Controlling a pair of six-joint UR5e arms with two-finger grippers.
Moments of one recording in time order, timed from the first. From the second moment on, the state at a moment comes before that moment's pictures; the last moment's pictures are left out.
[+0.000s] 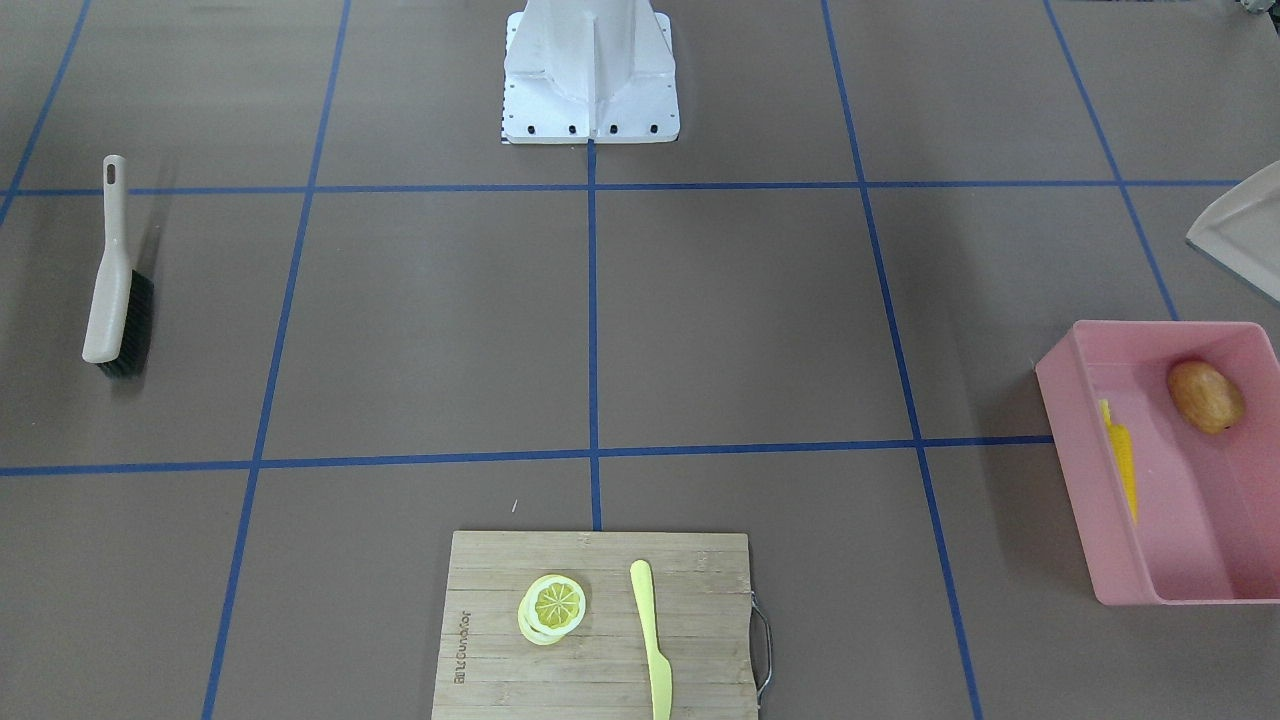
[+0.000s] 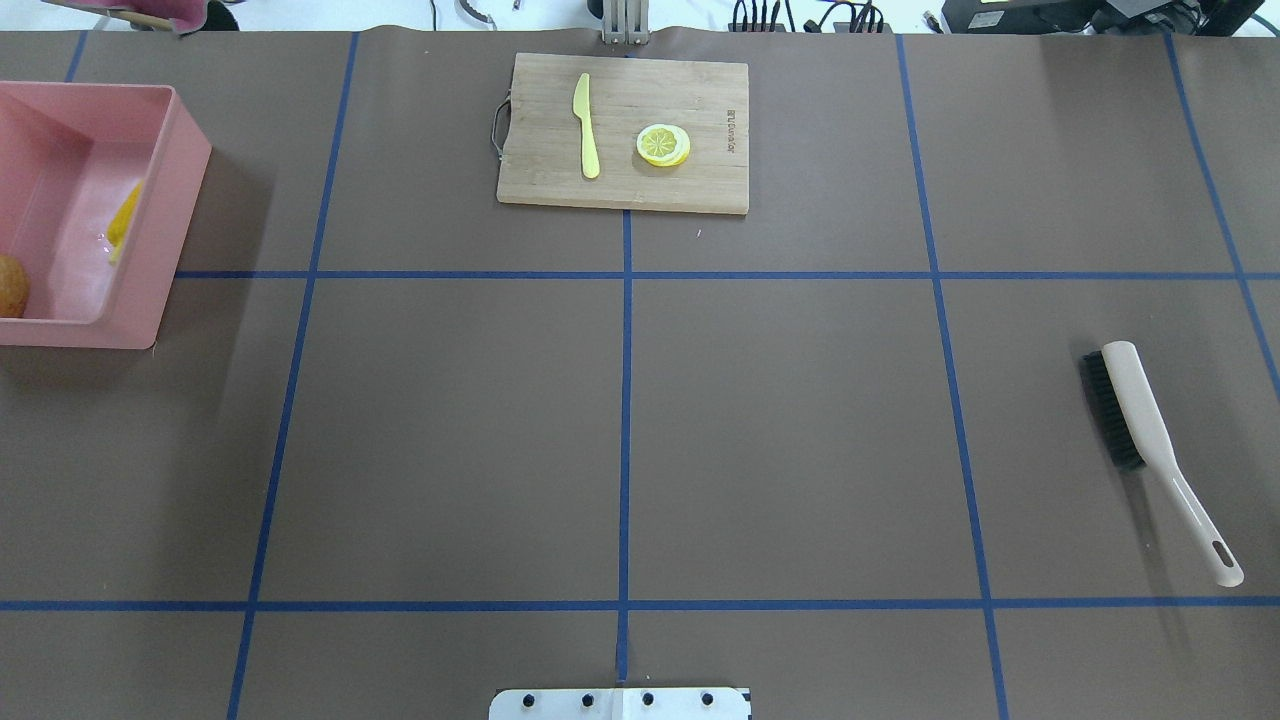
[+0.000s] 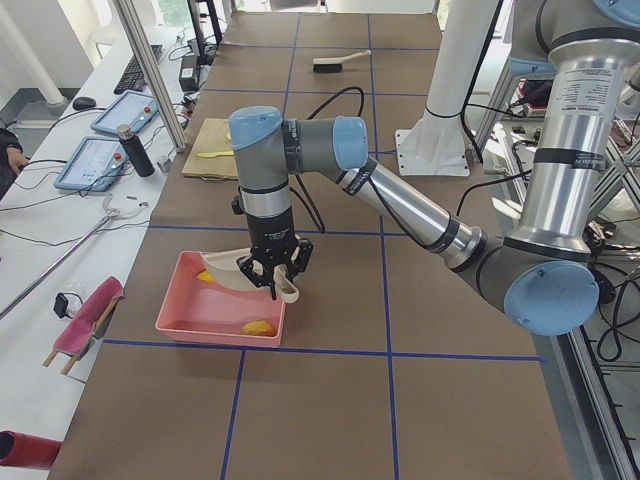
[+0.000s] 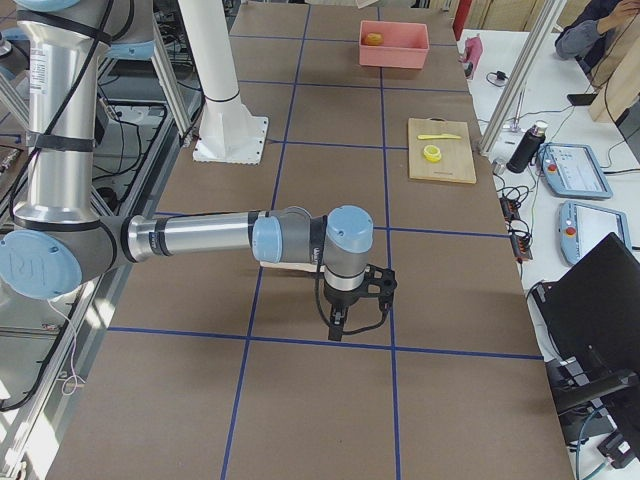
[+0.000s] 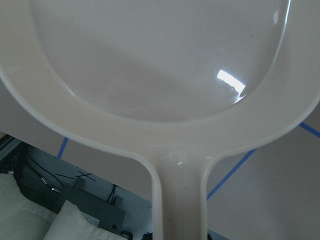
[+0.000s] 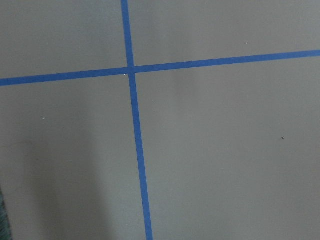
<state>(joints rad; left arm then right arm) -1.63 -1.72 -2.00 -0.95 -2.06 1.15 1.55 -1.70 1.81 -1.67 2.23 0.15</state>
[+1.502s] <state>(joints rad) -0.92 -1.93 -1.77 -1.53 -2.37 0.58 1.56 -1.68 1.60 -1.46 2.22 0.08</state>
